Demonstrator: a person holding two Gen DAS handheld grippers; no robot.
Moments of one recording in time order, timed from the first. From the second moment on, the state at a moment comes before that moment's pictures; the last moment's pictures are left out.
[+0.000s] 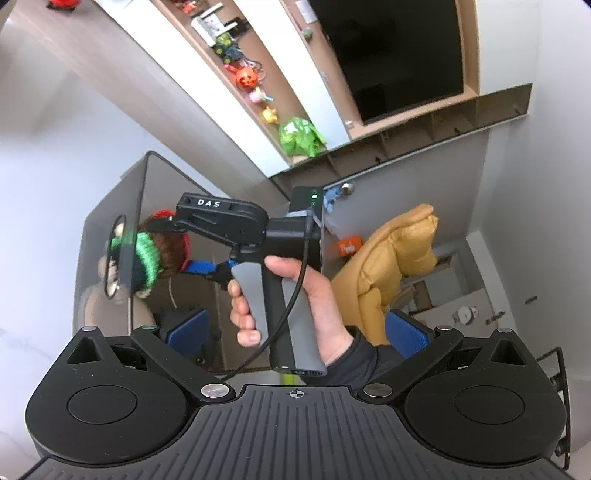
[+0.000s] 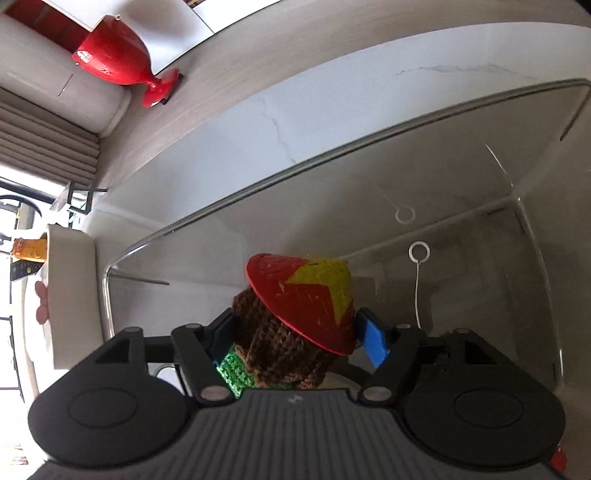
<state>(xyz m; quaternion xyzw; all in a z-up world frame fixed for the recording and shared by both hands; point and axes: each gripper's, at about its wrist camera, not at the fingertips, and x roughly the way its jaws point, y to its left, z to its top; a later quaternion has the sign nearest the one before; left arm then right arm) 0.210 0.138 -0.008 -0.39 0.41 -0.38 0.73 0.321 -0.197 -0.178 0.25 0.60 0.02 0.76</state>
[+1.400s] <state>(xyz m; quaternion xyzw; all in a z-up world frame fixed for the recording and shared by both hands) 0.111 0.000 0.022 -0.09 0.43 -0.41 0.80 0.095 -0.305 -0.221 0.12 0.64 0.01 0.76</state>
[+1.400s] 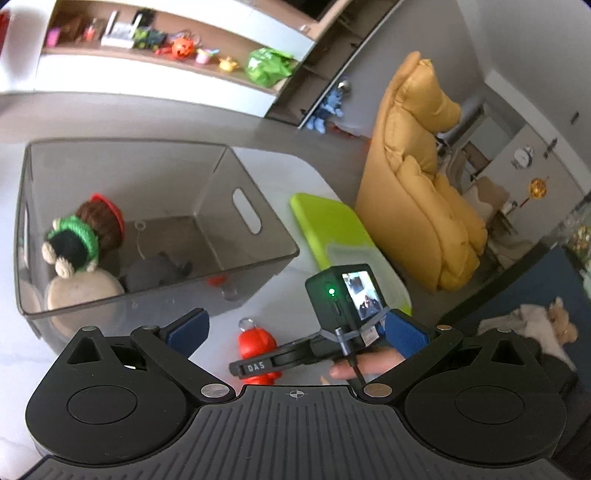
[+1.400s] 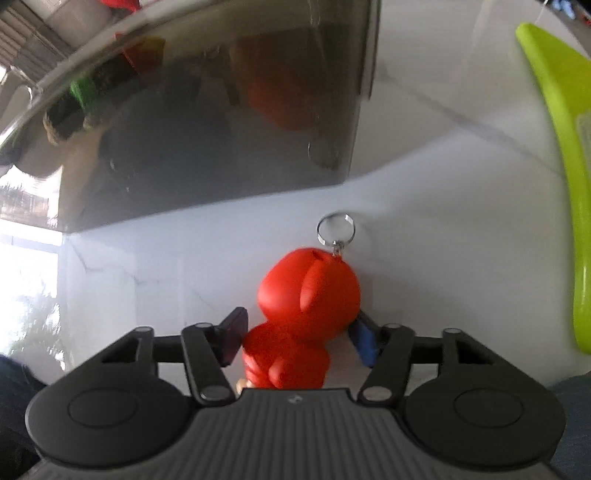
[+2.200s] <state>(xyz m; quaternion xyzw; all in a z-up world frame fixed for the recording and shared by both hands) 0.098 -0.001 0.030 -0.04 0.40 -0.38 0.83 0.055 -0.365 -0.085 0.18 0.51 0.01 0.84</state>
